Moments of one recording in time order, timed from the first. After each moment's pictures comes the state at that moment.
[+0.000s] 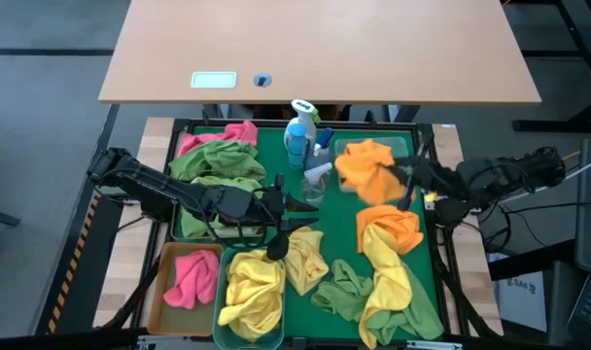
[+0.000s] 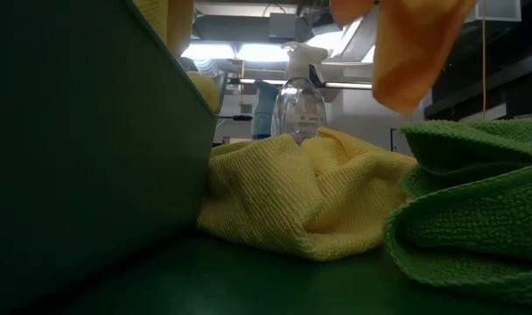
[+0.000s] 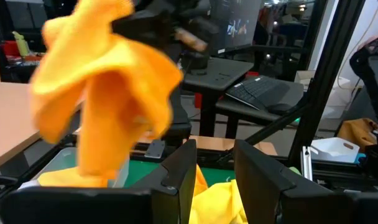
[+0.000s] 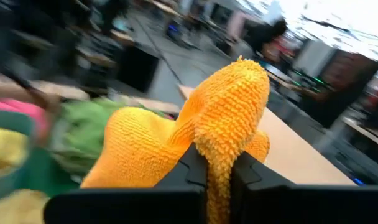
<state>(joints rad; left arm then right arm) -0.29 1.50 1.22 0.22 -0.38 -0.11 0.33 0.83 1.07 -0.38 0.71 -0.27</state>
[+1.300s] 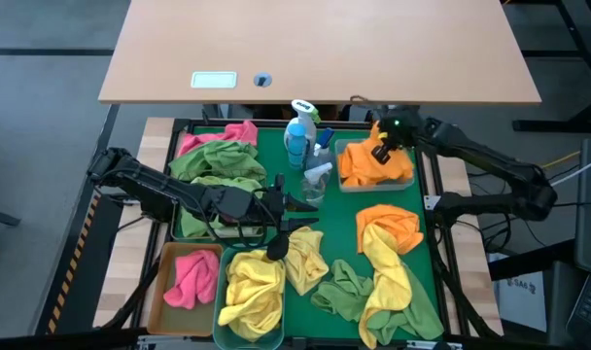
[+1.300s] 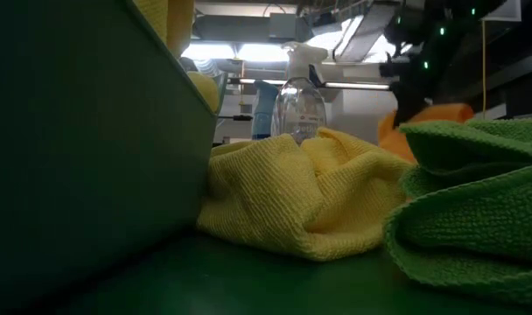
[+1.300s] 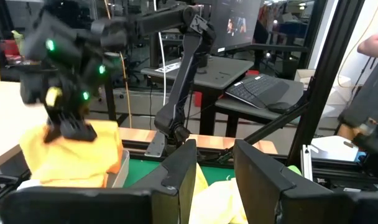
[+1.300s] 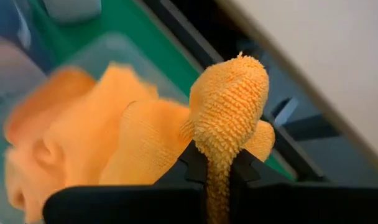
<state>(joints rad) -0.29 1.50 1.22 0.21 -0.38 -0.11 -0.67 1.13 0.93 -0.72 0.24 -0.10</state>
